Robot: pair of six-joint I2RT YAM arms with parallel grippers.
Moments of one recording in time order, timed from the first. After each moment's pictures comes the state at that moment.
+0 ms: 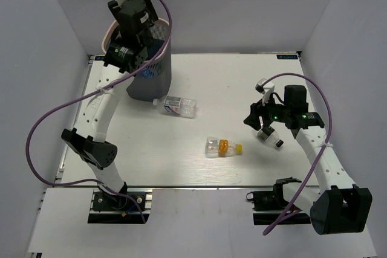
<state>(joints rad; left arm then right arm) -0.50 1.73 2.16 -0.37 -0.76 -0.18 0.11 1.06 0.87 -0.56 -0.66 -0.35</state>
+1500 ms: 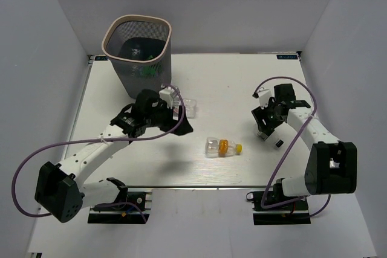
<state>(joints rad) -0.58 1.18 0.90 -0.34 0.39 -0.34 0.08 1.37 0.90 -0.63 -0.19 -0.49</state>
